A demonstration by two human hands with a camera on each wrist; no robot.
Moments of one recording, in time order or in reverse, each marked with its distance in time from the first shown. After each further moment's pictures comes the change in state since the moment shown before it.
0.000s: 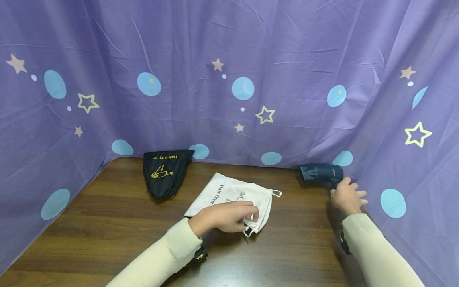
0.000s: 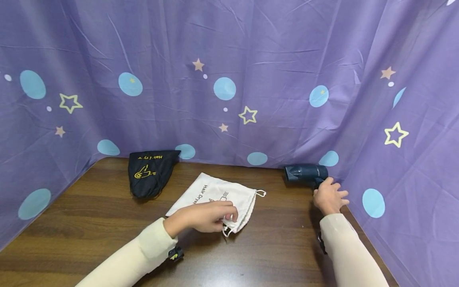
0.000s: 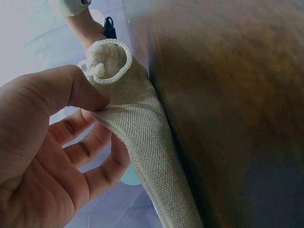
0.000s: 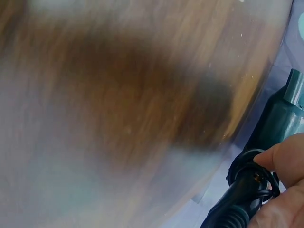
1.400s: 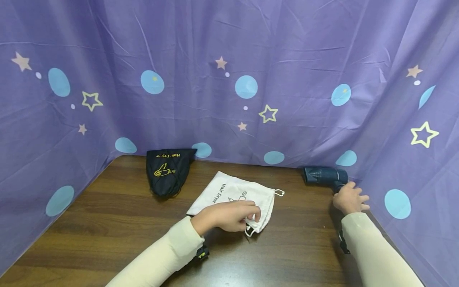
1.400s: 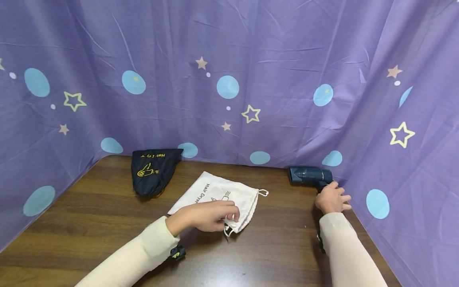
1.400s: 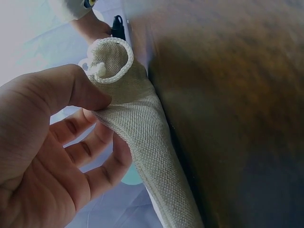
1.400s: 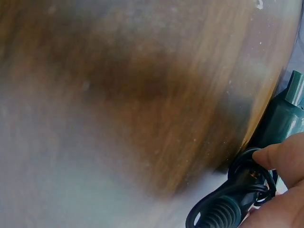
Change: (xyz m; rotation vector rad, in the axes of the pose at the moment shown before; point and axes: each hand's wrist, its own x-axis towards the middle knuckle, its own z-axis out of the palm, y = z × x) left_hand -0.001 -0.002 0.002 -0.001 -0.010 0.002; right_hand 0.010 0.007 0.015 0.071 -0.055 0.166
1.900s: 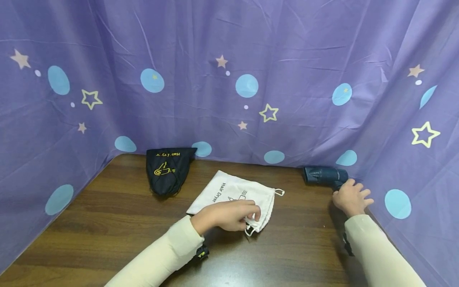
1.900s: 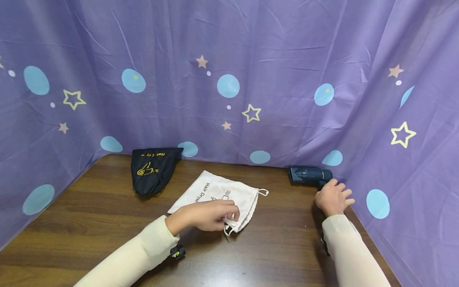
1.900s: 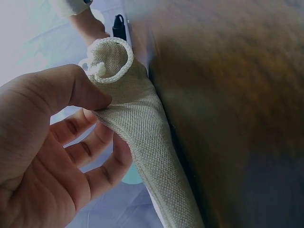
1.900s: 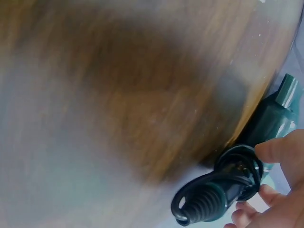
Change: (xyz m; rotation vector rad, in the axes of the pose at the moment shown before) left_hand 0.000 -0.001 -0.001 0.003 0.007 0.003; right_hand -0.006 -0.001 -0.010 -0.110 0.028 -0.158
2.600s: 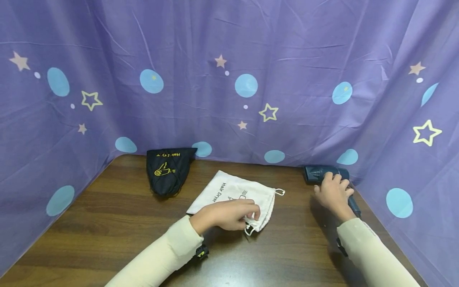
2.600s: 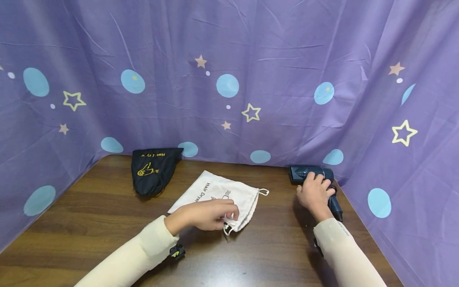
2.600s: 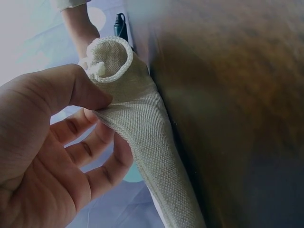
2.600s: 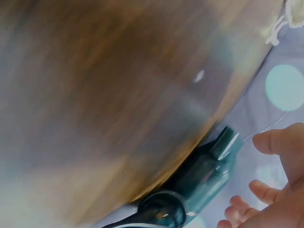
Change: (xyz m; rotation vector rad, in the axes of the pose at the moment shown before) left_hand -0.002 0.000 -0.003 -0.013 0.000 -0.014; right_hand -0.021 -0.050 0.017 -0.038 0.169 -0.294
